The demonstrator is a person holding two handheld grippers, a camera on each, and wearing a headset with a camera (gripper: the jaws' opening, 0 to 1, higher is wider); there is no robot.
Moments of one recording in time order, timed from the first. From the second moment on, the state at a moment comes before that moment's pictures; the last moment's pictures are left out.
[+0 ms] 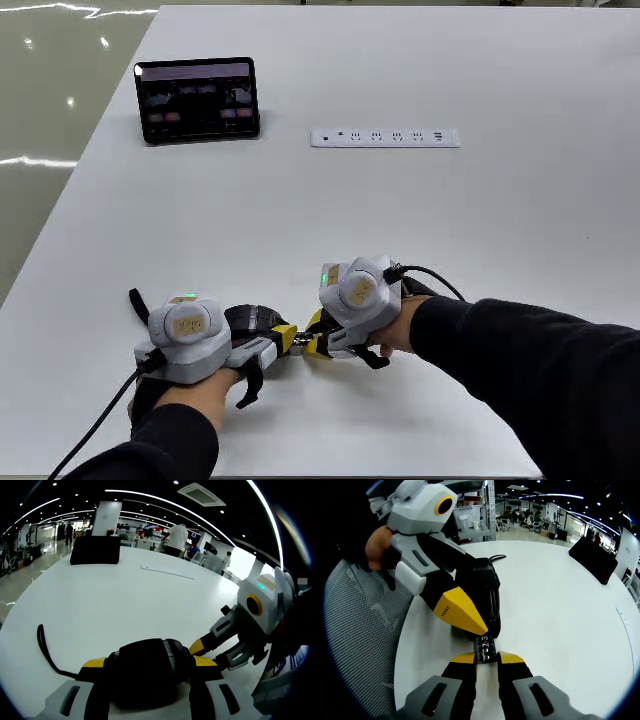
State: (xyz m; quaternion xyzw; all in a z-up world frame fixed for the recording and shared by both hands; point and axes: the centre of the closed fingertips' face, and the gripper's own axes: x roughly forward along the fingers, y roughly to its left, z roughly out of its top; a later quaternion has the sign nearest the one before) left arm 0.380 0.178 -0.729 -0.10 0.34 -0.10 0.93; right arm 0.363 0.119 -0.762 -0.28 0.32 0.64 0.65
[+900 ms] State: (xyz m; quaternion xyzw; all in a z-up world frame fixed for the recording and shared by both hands) left arm 0.381 0.178 -0.728 -0.10 0.34 -0.11 0.93; right arm 0.361 0.133 -0.759 -0.28 0.30 0.65 0.65
